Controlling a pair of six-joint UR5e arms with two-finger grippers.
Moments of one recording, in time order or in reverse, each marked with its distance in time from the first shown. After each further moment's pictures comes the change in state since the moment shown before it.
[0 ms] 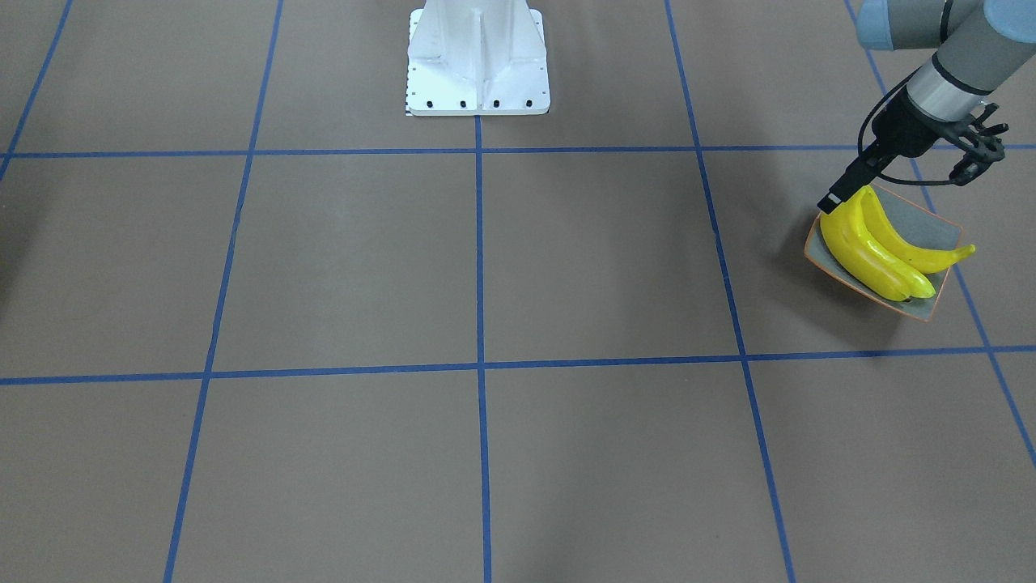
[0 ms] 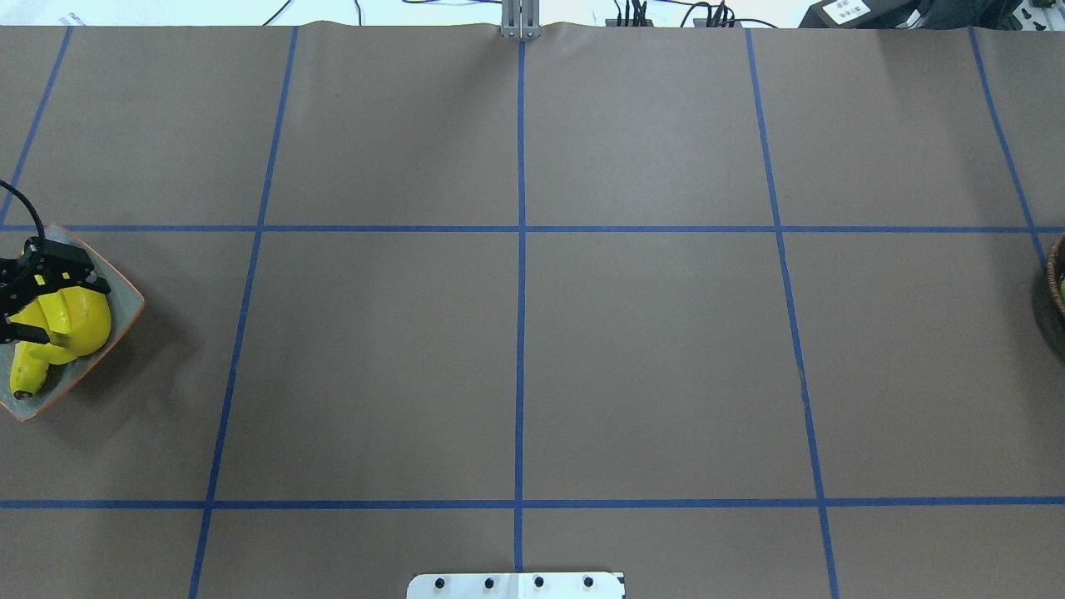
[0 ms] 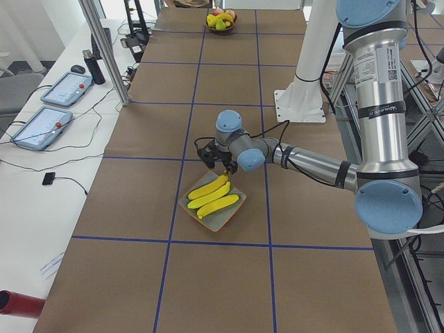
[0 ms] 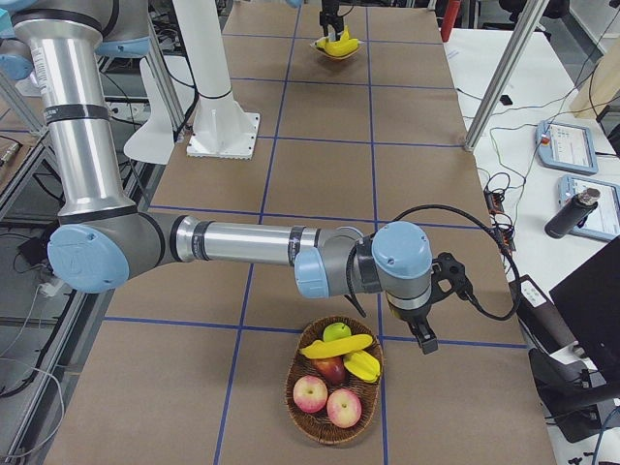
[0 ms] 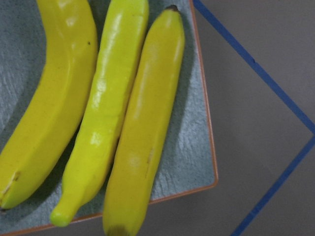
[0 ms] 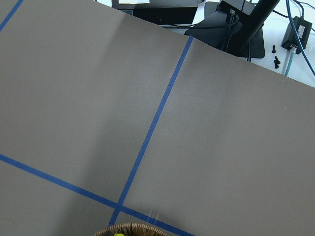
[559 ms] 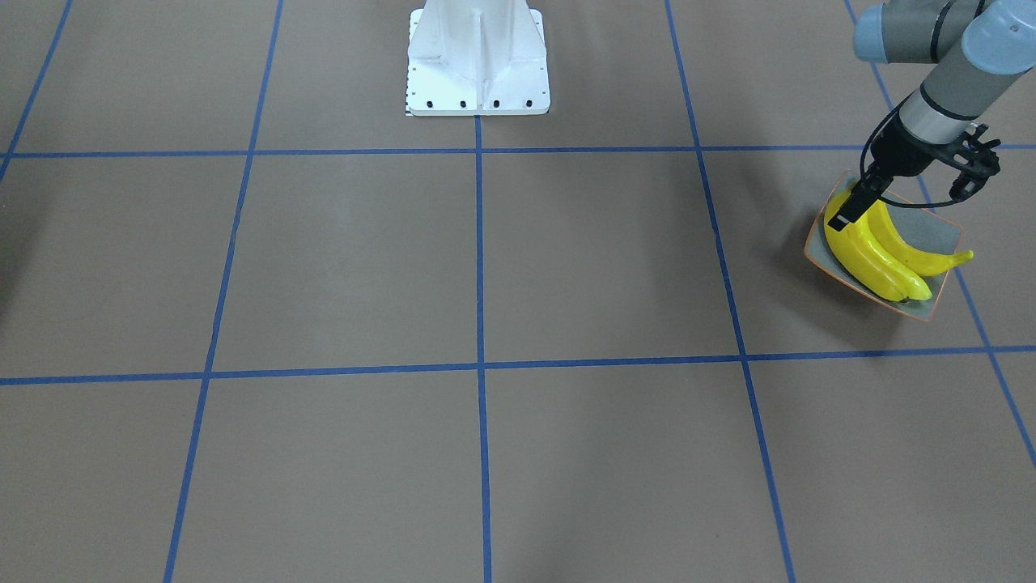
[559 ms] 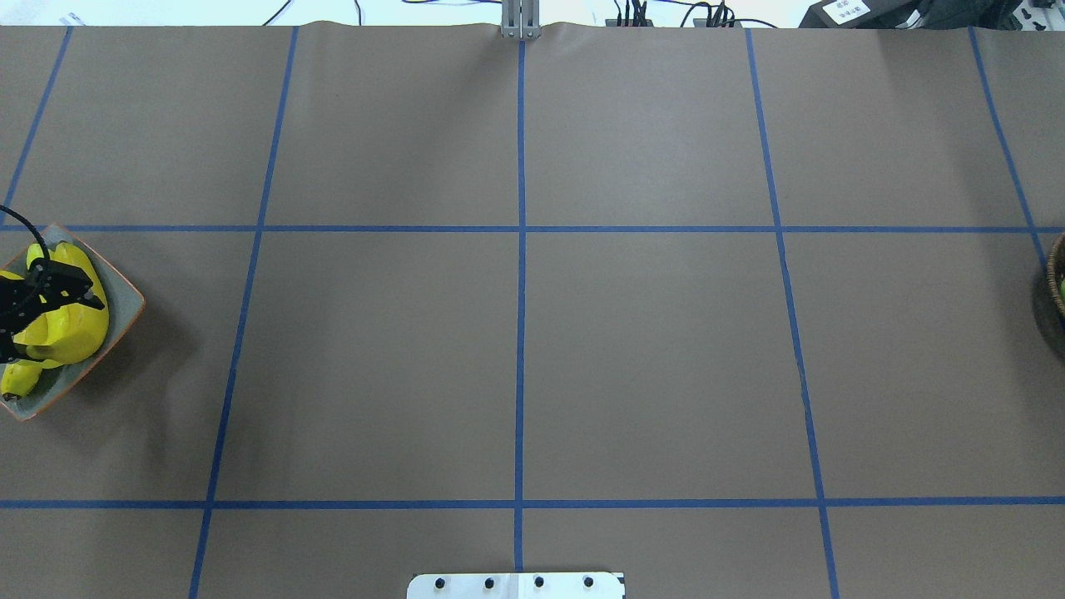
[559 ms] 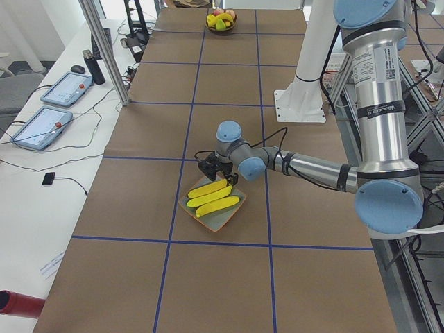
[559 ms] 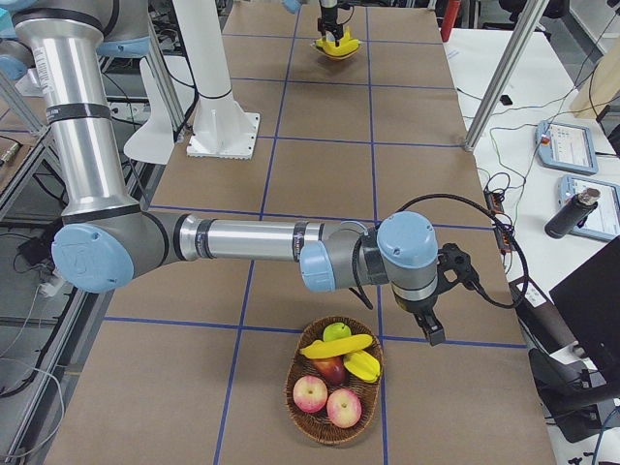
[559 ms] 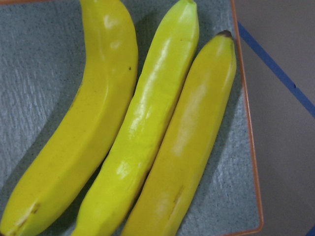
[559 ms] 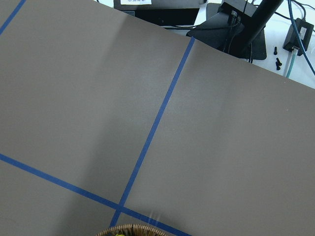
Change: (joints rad) left arm 0.065 0.028 0.081 -0.034 0.099 -0.133; right arm -0.004 0.029 0.008 0.001 0.006 0.000
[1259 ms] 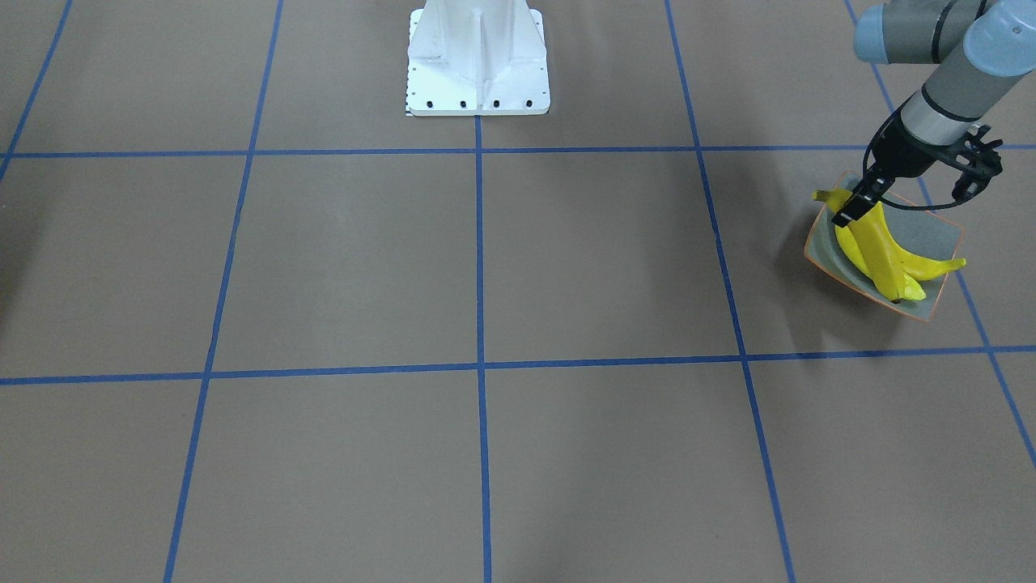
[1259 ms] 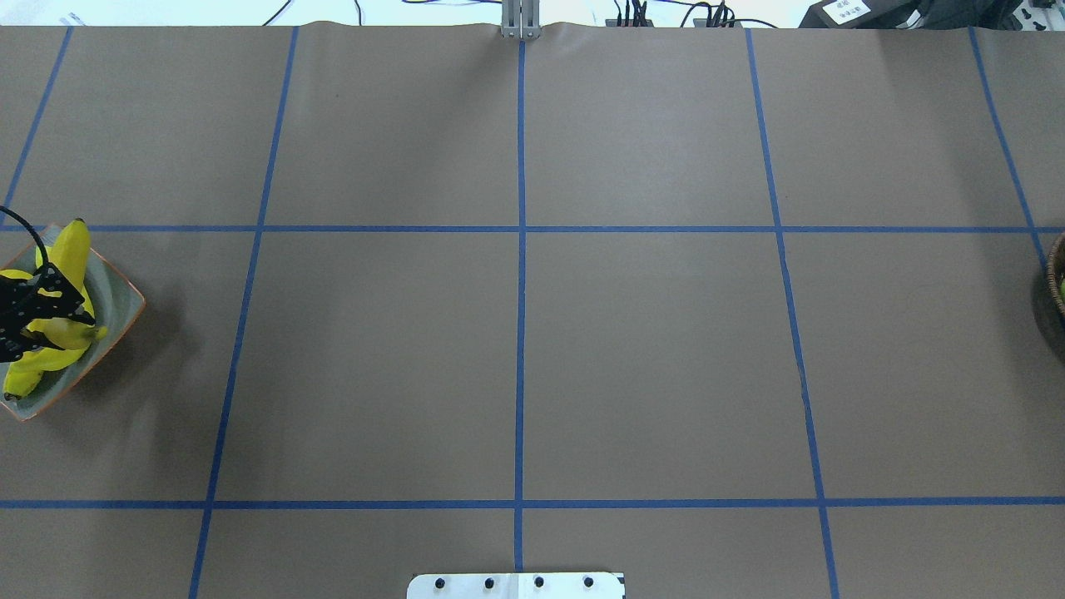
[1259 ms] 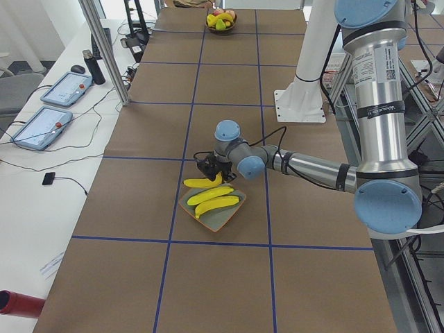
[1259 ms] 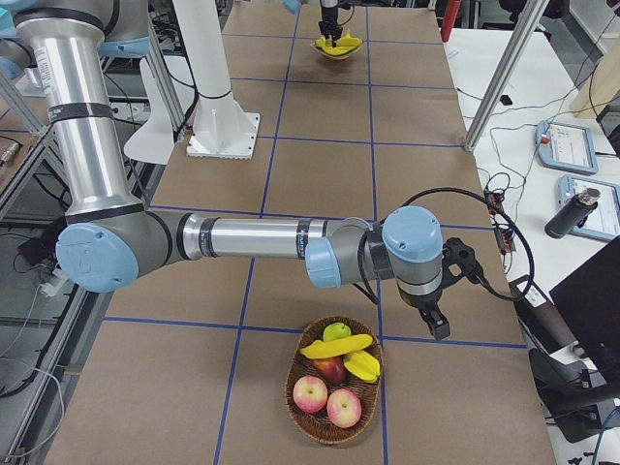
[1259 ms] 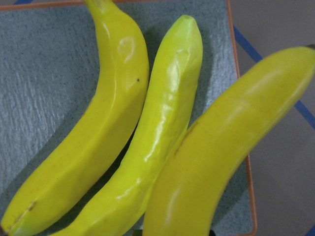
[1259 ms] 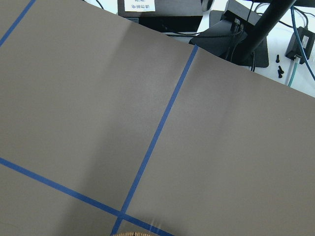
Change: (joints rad) left arm -0.001 -0.002 0.007 0.021 -0.002 -0.016; right arm -0.006 0.012 -0.001 0.003 0.002 -0.001
